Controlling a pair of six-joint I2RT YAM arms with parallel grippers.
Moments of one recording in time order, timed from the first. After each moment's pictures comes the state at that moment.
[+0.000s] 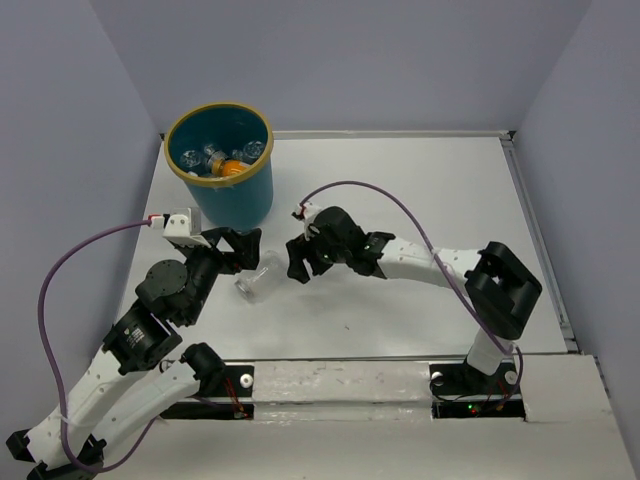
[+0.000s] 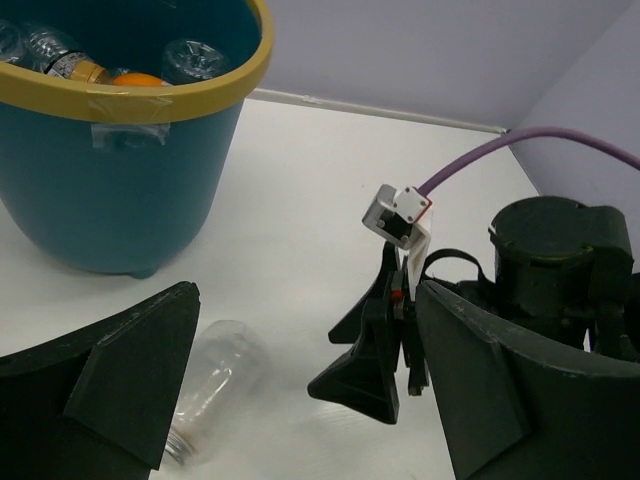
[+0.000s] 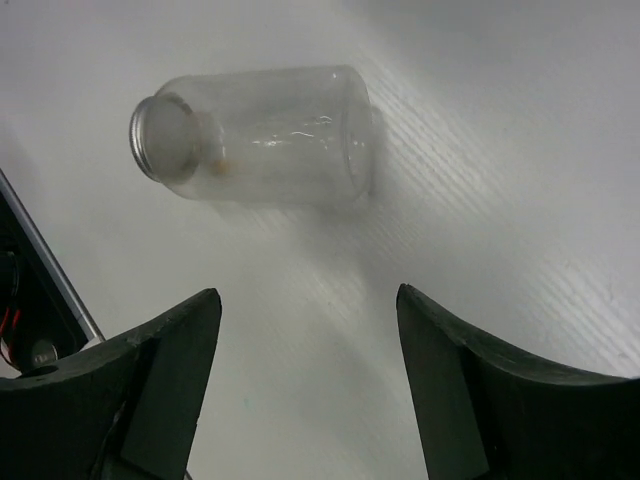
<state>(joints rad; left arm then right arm) -0.77 0.47 0.80 -0.39 -0.49 -0.38 0.93 1.74 1.15 -0.06 -0.18 0.32</state>
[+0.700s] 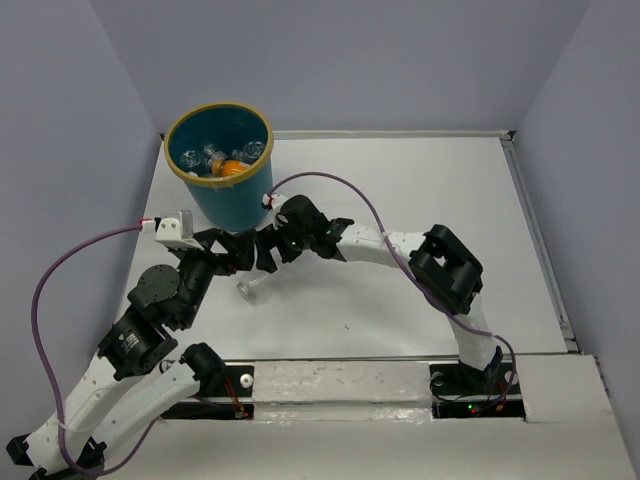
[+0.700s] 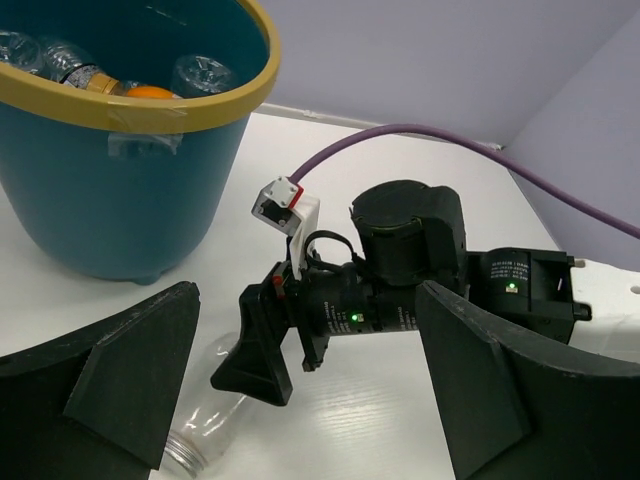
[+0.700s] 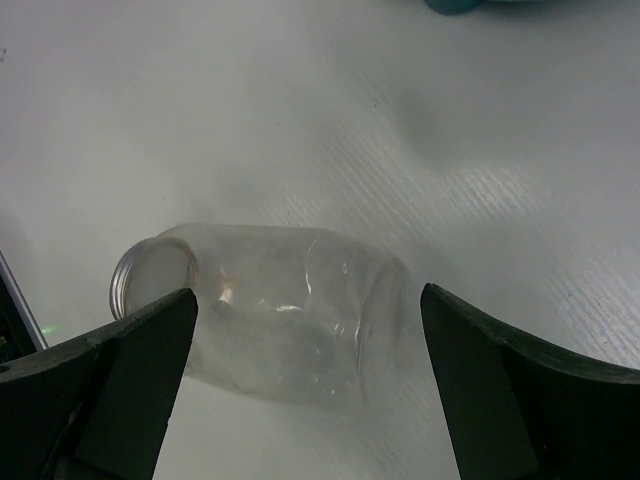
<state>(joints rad) -0.76 0.44 0.80 -0.39 -0.50 -0.38 0.93 2.09 1.54 -0.08 -0.24 0.30</state>
